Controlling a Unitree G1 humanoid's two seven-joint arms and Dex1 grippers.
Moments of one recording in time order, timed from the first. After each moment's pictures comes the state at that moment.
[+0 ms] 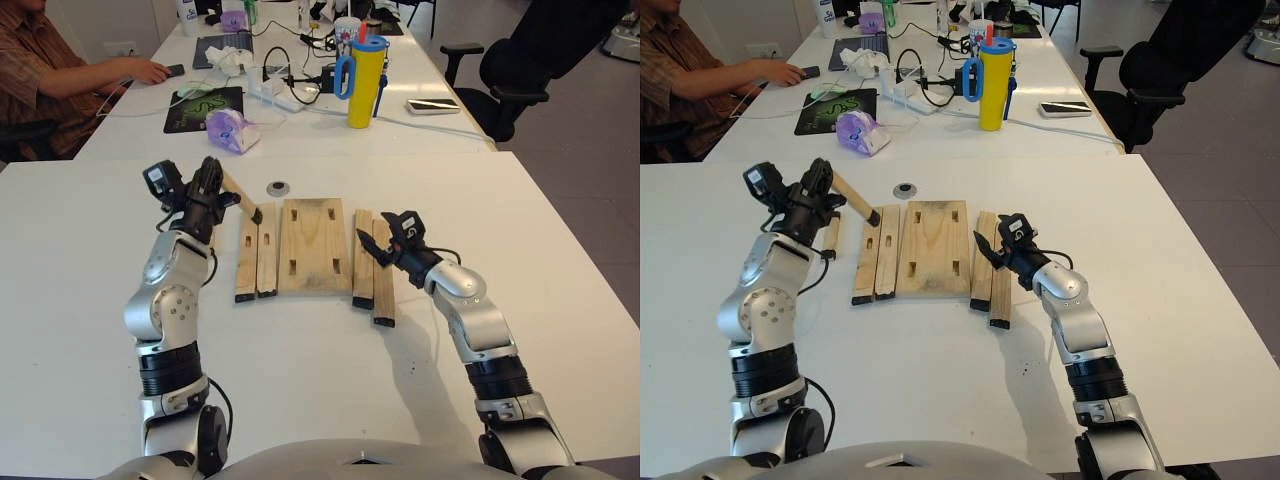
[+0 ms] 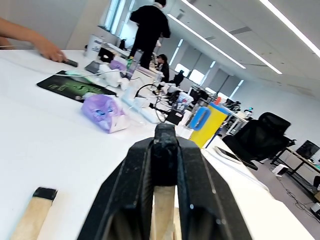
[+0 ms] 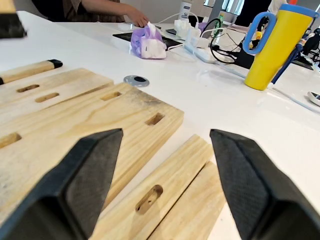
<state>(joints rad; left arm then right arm) -0.32 0.04 0.29 -0.17 -0.54 0.47 0.03 -0.28 -0.27 0.09 0.02 0.09 0.26 0.42</state>
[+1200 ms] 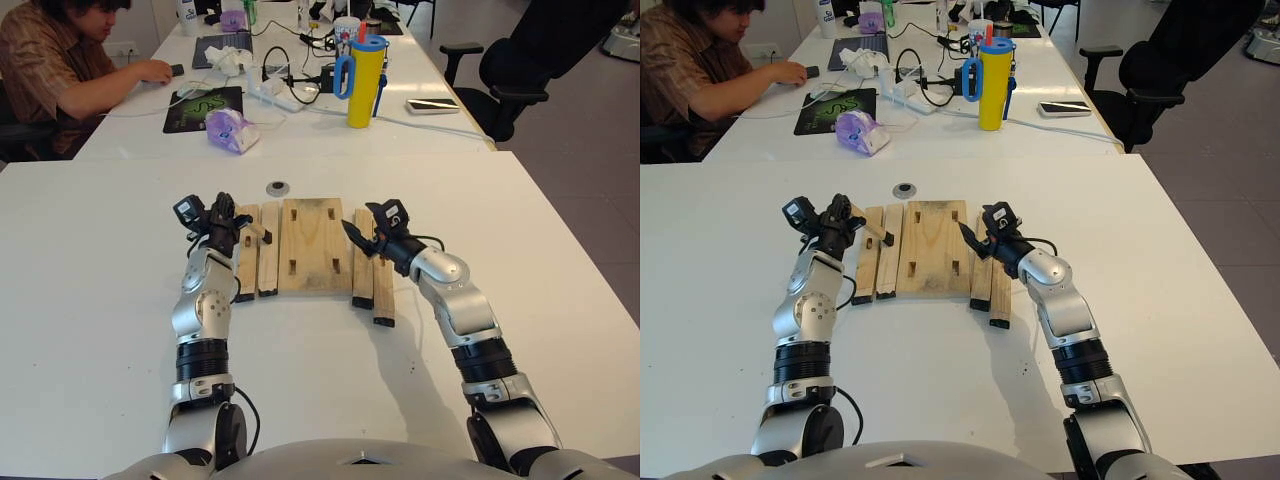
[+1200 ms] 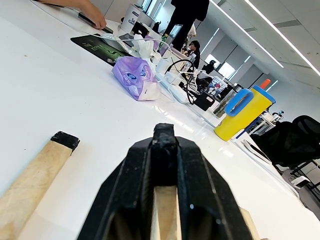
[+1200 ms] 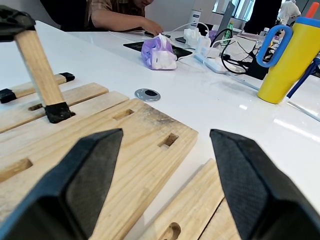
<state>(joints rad) -0.36 -0.04 0.28 0.15 -0.46 0.24 0.03 -0.35 -0.24 0.14 0.08 0.08 0.27 0.43</state>
